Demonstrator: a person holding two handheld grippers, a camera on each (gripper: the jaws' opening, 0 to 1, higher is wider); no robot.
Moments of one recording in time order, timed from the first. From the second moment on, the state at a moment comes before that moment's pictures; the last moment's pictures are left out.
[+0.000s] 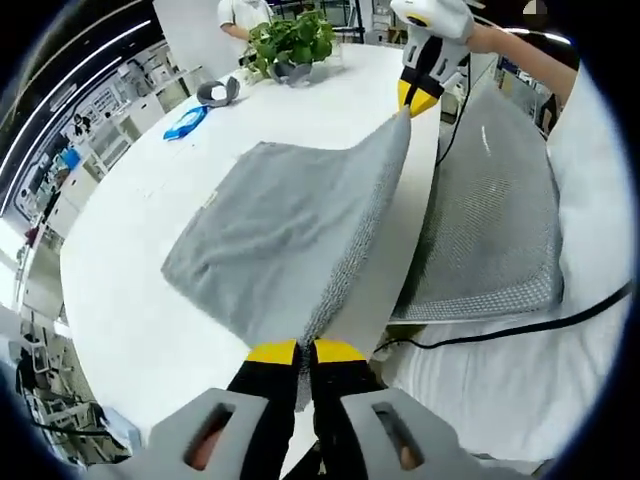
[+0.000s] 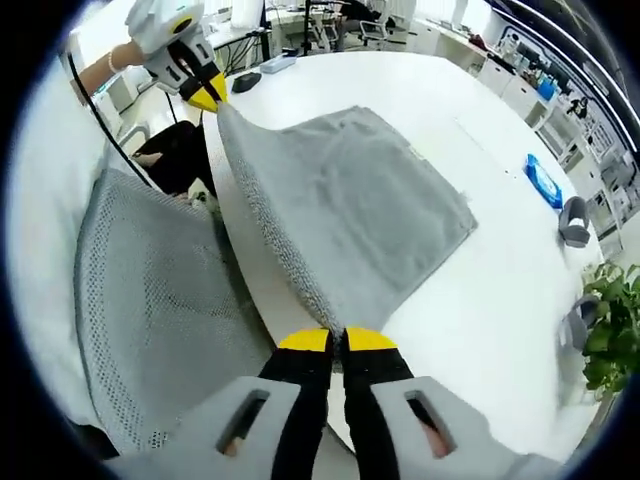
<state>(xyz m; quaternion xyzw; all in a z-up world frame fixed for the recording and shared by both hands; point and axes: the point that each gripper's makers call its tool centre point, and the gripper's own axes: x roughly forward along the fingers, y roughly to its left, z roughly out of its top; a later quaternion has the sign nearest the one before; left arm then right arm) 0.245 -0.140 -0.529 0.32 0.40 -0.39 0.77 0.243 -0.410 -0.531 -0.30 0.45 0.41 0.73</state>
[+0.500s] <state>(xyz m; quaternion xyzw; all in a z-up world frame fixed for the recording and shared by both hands) 0.329 -0.140 -0.494 0.34 0.34 -0.35 0.80 0.315 -0.407 -0.500 -0.34 0.38 0.37 0.78</state>
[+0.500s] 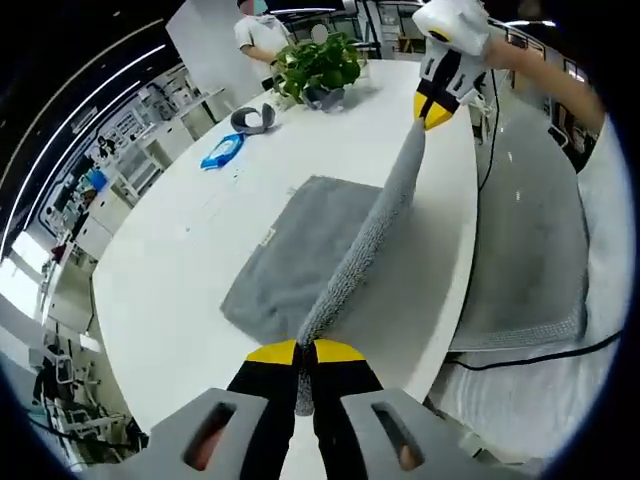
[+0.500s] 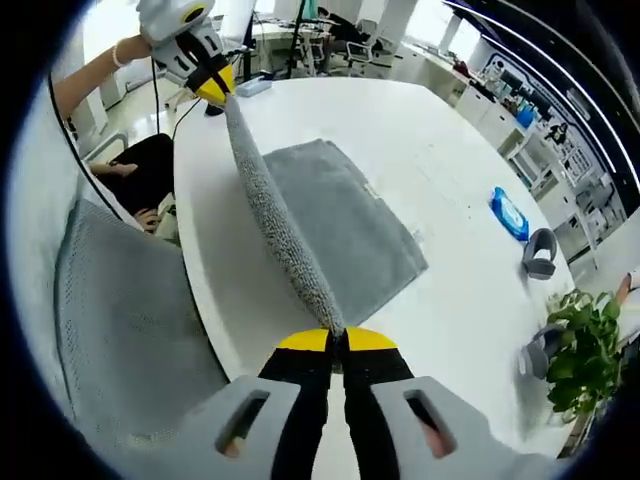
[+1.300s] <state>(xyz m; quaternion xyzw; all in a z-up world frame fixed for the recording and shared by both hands) 0.429 -0.139 -0.520 0.31 0.35 -0.29 0.83 0.418 -0.406 -0.524 -0.29 0.36 0.28 0.84</state>
